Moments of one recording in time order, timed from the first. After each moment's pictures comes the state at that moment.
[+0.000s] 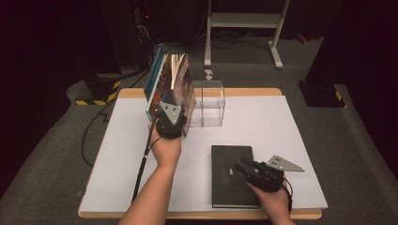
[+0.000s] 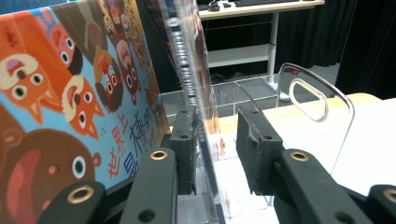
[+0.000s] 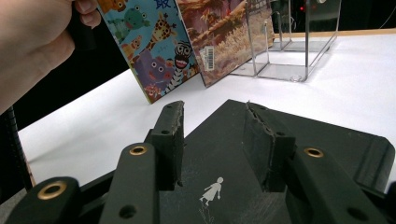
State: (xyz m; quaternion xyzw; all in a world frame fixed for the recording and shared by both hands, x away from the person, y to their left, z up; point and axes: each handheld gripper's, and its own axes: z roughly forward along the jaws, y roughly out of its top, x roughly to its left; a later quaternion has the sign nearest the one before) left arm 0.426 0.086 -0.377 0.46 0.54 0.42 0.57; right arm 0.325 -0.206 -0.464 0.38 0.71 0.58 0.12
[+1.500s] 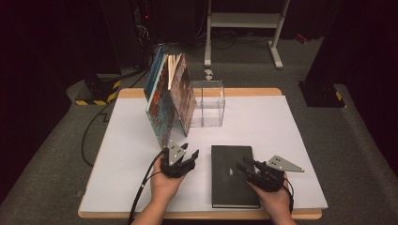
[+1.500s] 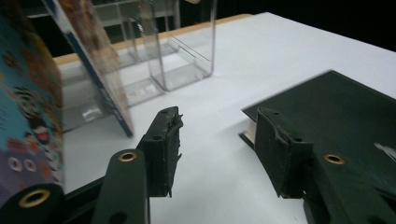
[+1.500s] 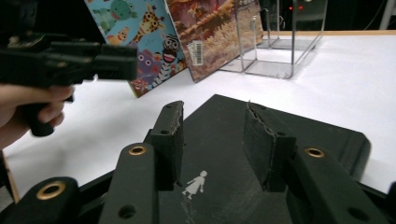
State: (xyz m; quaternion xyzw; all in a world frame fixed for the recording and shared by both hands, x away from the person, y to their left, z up) left arm 0.342 0.082 -0.467 0.59 0.48 0.24 0.60; right arm 0.327 -0.209 -0.466 0.38 0.72 0.57 0.14
